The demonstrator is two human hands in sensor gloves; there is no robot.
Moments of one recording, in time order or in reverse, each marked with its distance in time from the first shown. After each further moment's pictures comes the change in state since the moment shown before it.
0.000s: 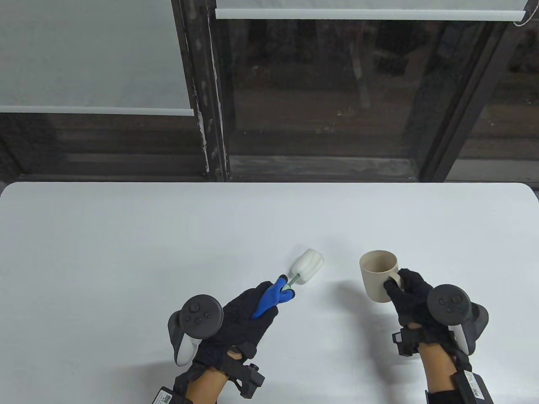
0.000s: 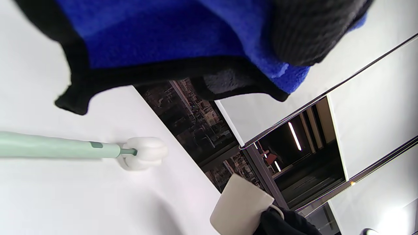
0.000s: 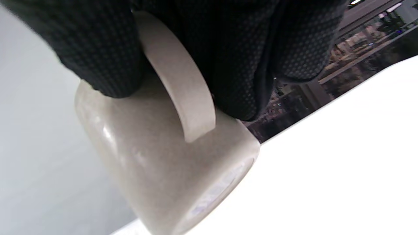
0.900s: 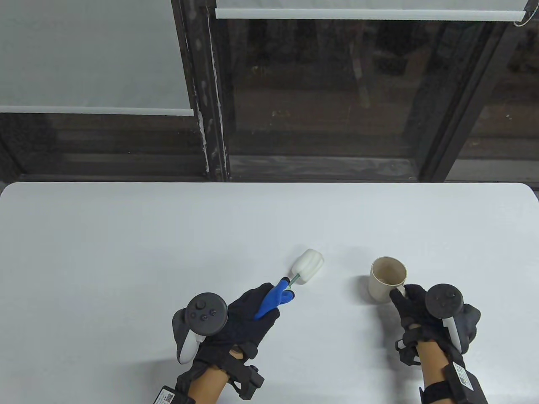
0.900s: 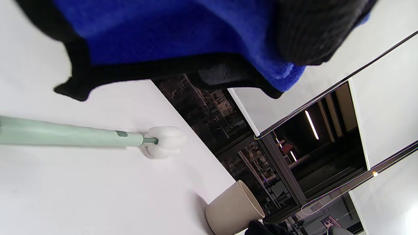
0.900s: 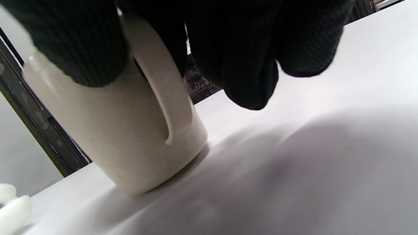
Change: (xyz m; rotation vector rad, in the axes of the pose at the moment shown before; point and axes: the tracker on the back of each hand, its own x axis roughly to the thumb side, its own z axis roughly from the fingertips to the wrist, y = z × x) left_hand -0.005 -0.005 -0.003 -0.053 0.061 -0.034; right_hand -0.047 0.037 -0.003 0.117 0.259 0.113
